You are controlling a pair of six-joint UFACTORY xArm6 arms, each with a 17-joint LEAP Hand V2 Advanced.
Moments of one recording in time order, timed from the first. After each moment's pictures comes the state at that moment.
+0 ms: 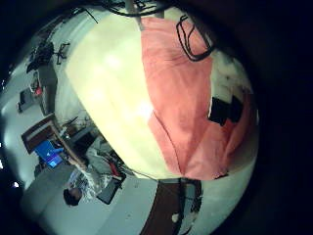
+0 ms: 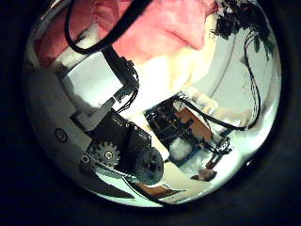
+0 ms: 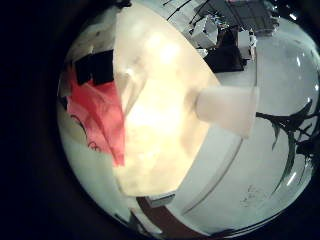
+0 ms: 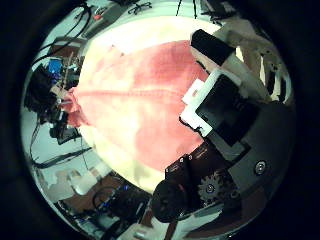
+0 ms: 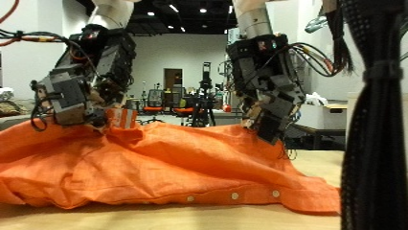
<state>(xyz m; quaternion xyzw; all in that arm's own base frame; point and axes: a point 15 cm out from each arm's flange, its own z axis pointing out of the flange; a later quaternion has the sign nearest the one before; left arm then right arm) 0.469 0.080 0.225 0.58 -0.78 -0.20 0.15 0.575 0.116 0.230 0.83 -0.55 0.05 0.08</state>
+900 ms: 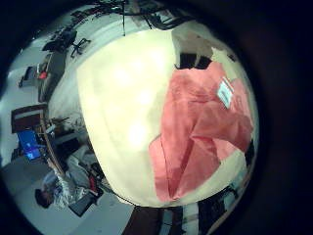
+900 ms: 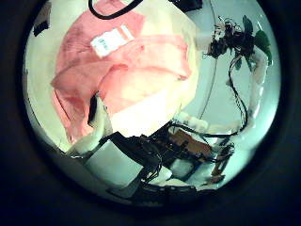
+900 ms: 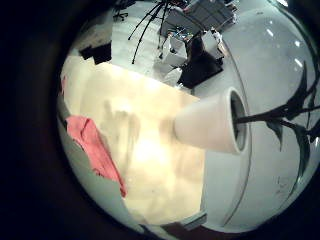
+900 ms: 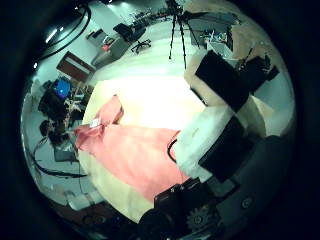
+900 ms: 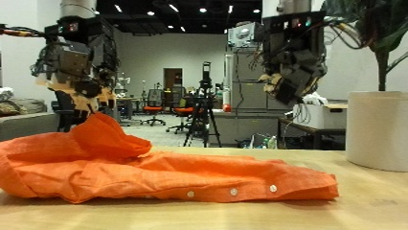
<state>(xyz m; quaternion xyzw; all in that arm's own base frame) 0.488 0.108 0.283 0.63 -0.76 -0.05 0.12 0.593 0.028 0.347 0.78 -0.60 0.17 -0.07</state>
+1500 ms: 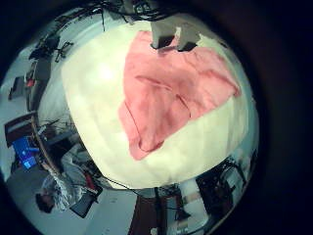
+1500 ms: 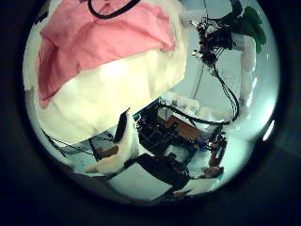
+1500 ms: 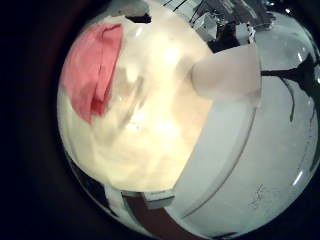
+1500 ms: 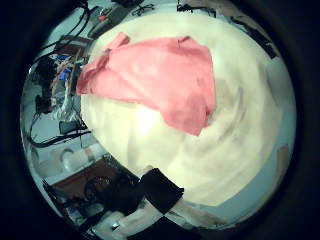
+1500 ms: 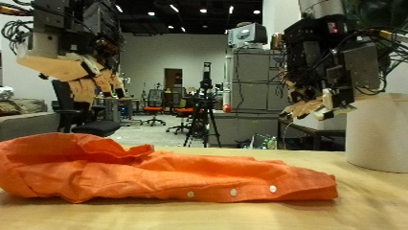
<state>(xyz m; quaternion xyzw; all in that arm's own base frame) 0.386 0.052 0.280 0.59 -0.79 -0.05 0.18 0.451 0.013 0.241 0.84 -0.54 0.02 0.08</state>
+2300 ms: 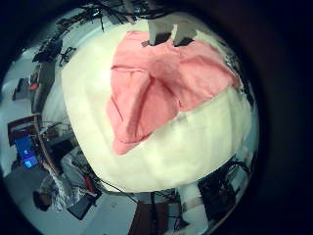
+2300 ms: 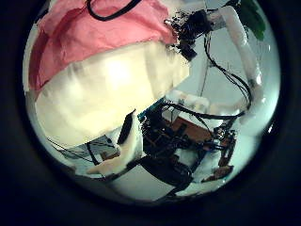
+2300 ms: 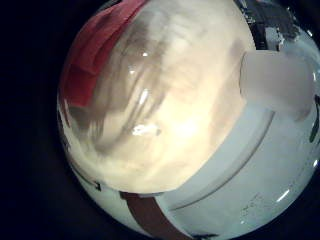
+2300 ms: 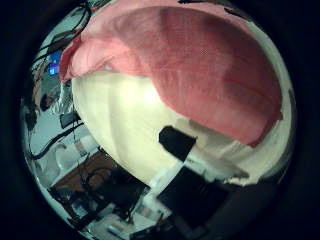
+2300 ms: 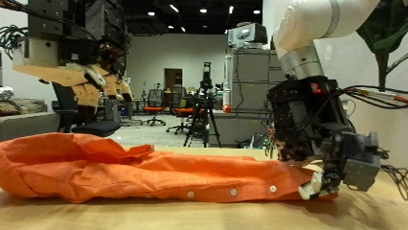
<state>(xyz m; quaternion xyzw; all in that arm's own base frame) 0.360 0.030 0.276 0.58 -0.80 -0.05 0.15 0.454 0.035 0.137 0.85 -0.51 -0.04 0.14</state>
